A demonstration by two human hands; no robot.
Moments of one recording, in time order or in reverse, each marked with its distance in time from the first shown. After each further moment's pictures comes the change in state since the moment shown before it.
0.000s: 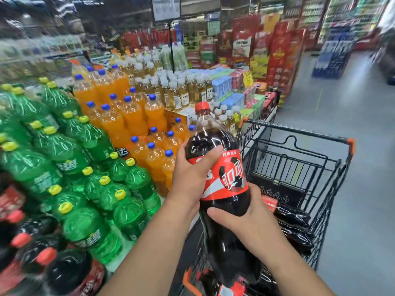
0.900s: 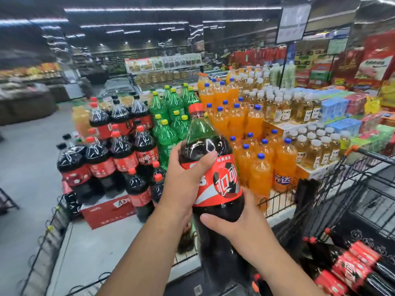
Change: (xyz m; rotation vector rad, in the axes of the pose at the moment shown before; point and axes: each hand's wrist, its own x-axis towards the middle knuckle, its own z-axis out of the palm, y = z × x) left_hand -0.171 0.082 -0.137 0.052 0.454 0.356; right_hand -0.111 -0.064 0.105 0.027 -0.527 -0.292
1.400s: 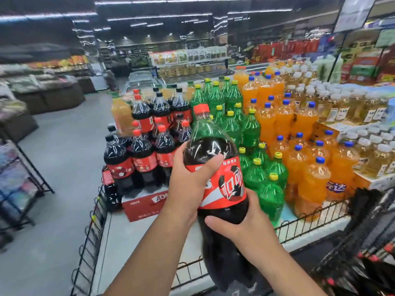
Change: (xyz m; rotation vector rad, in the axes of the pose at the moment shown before) left_hand 0.044 0.024 -0.149 0.030 0.097 0.068; right_hand 0.034 -0.030 0.149 0.035 -0.066 0.004
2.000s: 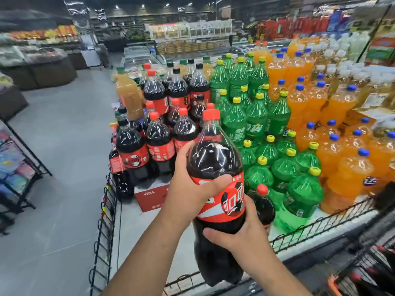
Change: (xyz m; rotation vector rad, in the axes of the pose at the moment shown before) left_hand 0.054 -0.026 -0.134 0.243 -0.142 0.018; right_hand 0.042 0.030 0.130 0.178 -0.071 -0.009
